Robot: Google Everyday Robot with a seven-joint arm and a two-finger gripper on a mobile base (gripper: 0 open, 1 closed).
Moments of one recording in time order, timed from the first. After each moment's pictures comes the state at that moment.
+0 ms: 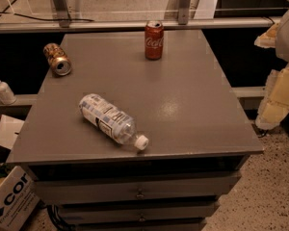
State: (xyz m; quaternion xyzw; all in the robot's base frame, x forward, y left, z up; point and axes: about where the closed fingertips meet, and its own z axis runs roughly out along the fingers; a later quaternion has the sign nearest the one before) arm 0.438 -0.217 0.976 -0.60 0.78 -0.03 0.16
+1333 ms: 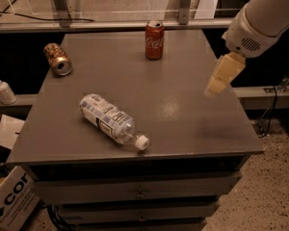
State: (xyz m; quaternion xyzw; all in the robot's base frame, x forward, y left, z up) arm 0.561 -0.190 0.927 -0.55 0.81 -0.01 0.22
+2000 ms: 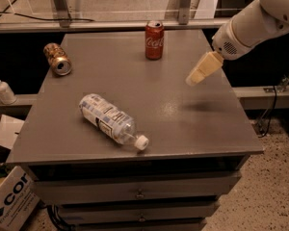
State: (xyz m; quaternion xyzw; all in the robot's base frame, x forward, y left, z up) arm 0.642 -0.175 0.891 -0.48 0.82 0.05 0.32
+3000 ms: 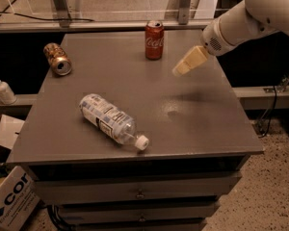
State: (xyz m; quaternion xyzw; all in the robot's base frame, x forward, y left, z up) arm 0.680 -0.150 0.888 -0.44 0.82 0.08 0.36
